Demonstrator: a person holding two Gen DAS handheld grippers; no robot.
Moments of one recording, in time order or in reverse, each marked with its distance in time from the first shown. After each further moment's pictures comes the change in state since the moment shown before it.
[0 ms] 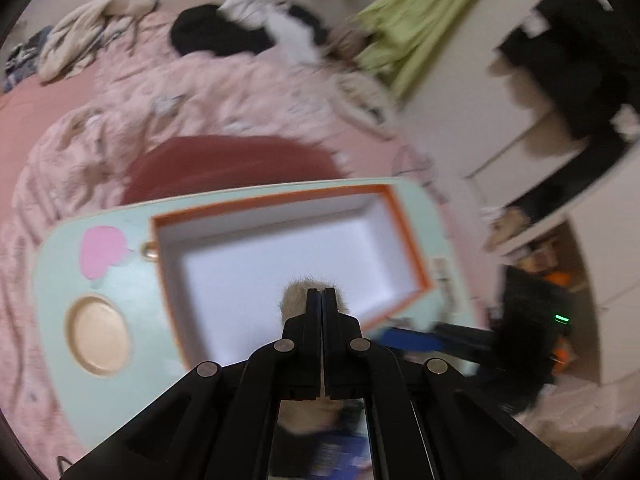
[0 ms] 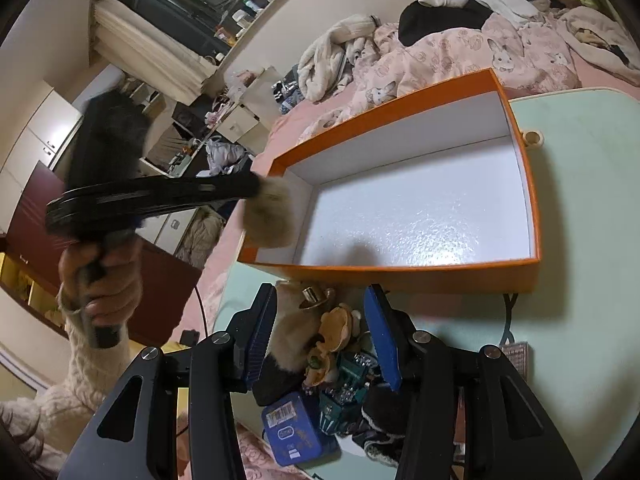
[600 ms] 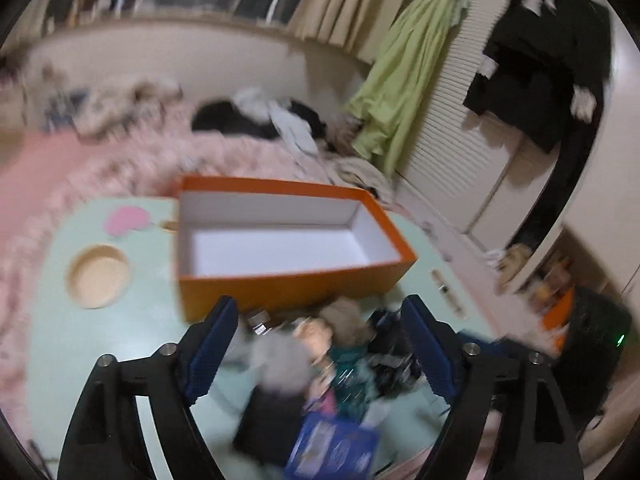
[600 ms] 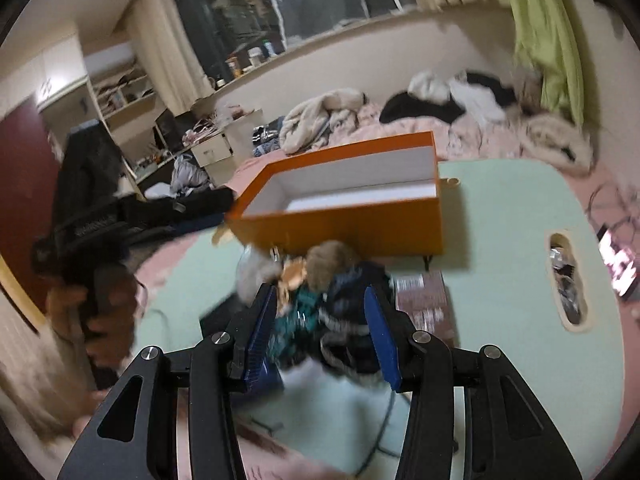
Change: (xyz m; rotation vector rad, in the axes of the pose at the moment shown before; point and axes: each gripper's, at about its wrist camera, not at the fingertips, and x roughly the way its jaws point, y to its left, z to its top) left arm -0.007 -0.022 -0.137 0.101 -0.458 0.144; right arm -0.059 0.040 -0.116 -0.320 -0.284 -0.335
